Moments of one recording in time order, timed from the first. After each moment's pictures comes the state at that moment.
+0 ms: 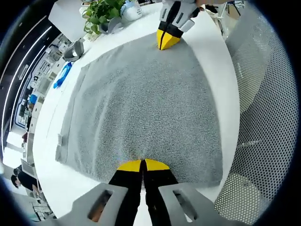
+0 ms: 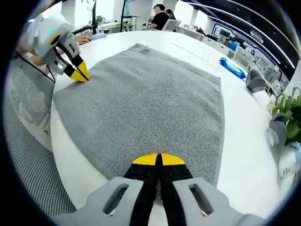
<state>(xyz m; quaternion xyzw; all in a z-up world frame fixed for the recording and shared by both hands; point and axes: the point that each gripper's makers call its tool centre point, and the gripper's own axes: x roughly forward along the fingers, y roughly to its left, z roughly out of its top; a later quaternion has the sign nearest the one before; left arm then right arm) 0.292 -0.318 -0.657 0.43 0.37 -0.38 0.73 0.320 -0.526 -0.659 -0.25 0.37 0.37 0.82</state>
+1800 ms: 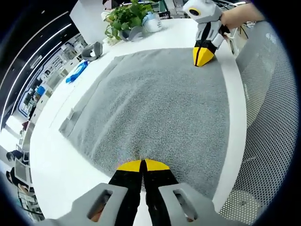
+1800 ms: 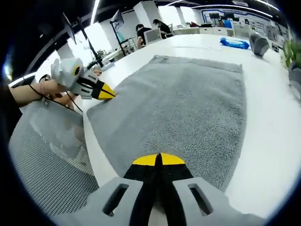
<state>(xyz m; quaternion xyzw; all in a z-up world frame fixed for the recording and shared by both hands) 0.305 -0.307 -0.655 0.36 0.34 -0.37 0.79 0.279 -0.512 -0.658 -0.08 0.40 0.43 0.80</state>
